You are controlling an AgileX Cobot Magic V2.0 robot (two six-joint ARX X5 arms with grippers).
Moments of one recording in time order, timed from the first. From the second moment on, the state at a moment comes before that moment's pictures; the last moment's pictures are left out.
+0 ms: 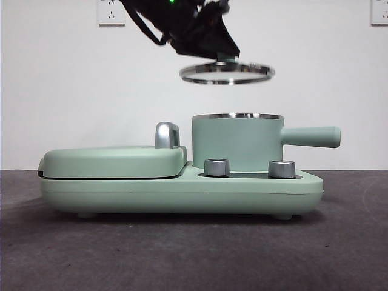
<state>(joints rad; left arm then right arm) -0.59 1.80 1.52 -0.03 0.34 0.23 0.44 0.43 0.96 -0.94 -0.24 0.24</state>
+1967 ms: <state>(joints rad) -0.55 2.04 1.70 -0.07 0.49 0.20 0.44 0.41 0.96 -0.96 -0.21 0.32</state>
